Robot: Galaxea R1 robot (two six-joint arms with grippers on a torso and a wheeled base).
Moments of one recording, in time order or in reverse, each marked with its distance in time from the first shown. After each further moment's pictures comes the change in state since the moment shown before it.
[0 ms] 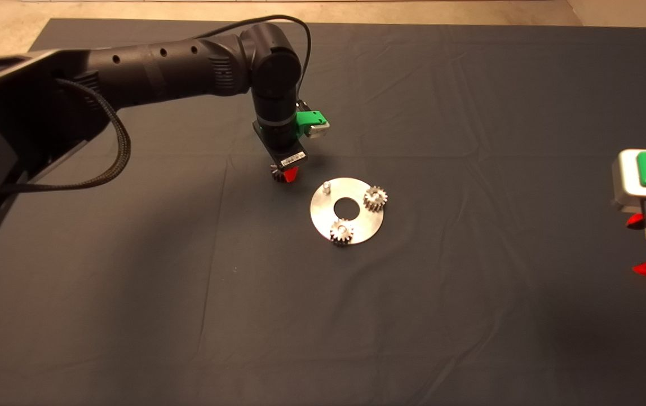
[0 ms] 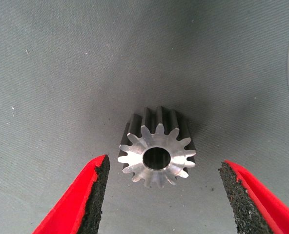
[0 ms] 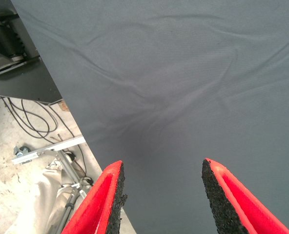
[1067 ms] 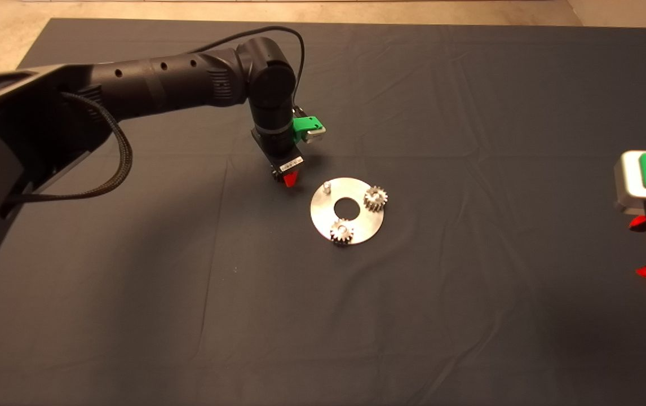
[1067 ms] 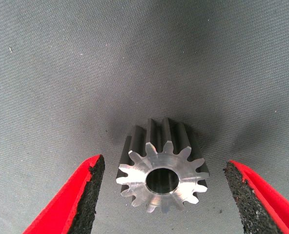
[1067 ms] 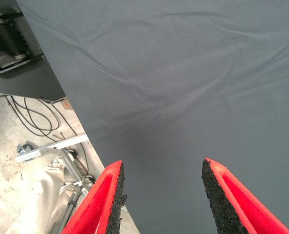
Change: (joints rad) left arm 0.031 -0.003 -0.026 0.022 -0.043 -0.004; right arm 0.005 0.000 0.000 0.018 0.000 0.000
